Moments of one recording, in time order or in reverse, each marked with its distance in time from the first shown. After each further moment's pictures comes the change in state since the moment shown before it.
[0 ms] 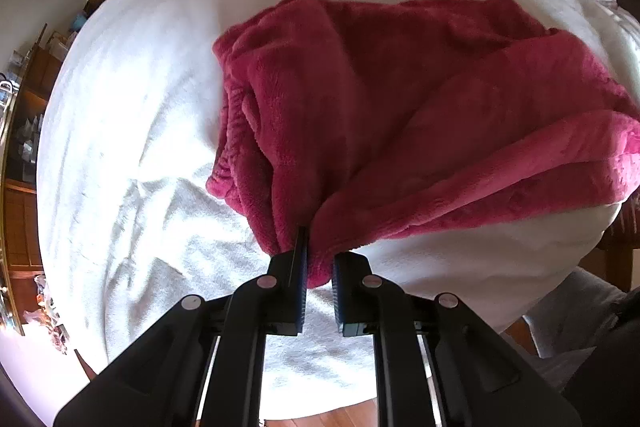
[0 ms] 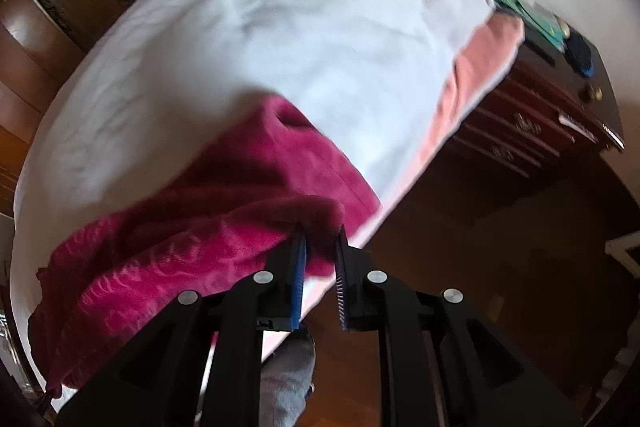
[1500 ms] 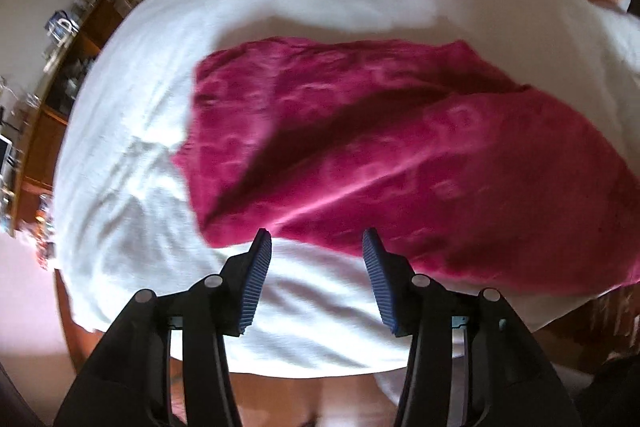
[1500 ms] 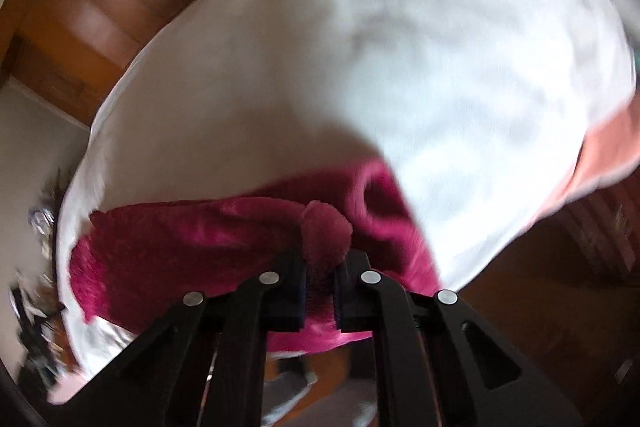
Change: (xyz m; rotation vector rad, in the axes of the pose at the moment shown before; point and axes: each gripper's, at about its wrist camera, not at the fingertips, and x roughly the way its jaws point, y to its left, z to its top) left arm -0.060 -0.148 0.016 -0.289 -0.064 0.104; right arm 0.035 0.036 0.084 -0.352 0.055 0.356
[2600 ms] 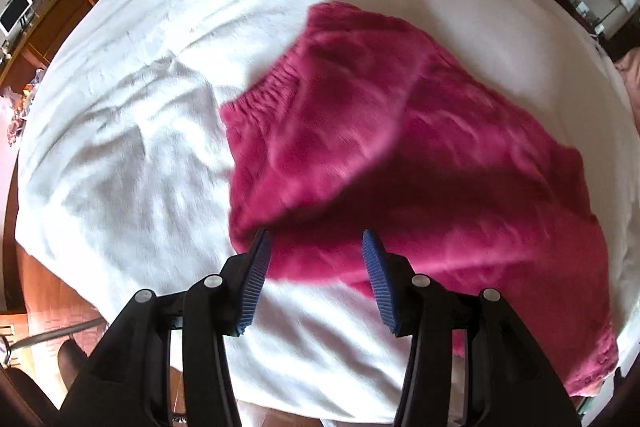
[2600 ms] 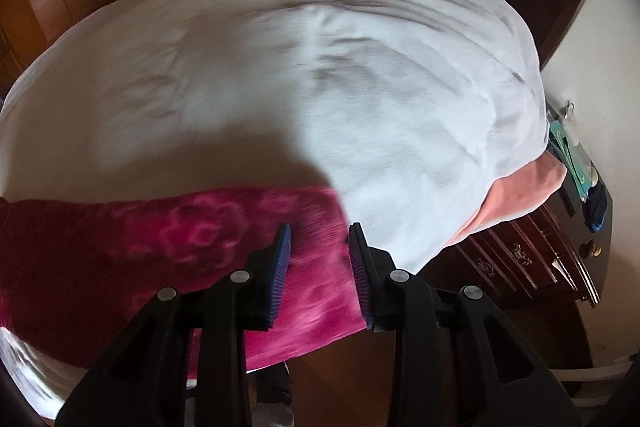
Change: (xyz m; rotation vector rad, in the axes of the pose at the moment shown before) left arm 0.078 0.137 0.010 -0.425 0.053 -0.066; right arm 0.007 0.078 -0.012 -0.092 -0.078 -0.442
